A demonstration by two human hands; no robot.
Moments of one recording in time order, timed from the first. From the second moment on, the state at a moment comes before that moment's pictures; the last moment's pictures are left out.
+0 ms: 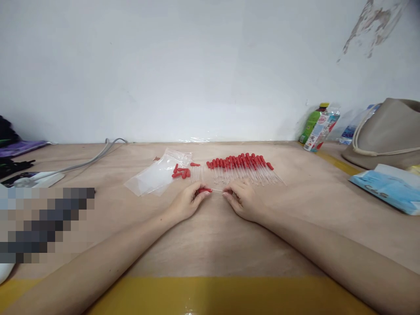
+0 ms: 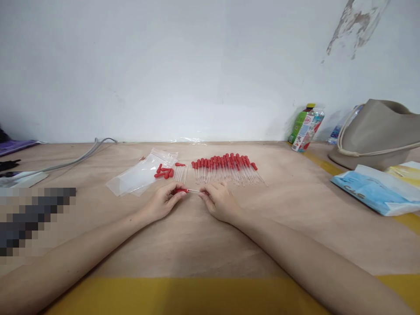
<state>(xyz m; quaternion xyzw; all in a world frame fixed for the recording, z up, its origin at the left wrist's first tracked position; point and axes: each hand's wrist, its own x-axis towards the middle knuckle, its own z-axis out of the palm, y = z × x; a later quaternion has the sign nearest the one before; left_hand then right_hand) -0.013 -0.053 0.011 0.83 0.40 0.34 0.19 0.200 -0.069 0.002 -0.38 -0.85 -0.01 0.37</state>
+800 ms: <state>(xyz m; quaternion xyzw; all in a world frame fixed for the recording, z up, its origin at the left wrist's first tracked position) -0.011 -0.054 0.004 0.78 0.35 0.38 0.34 0.202 -0.066 0.003 -0.35 -0.87 0.02 0.36</state>
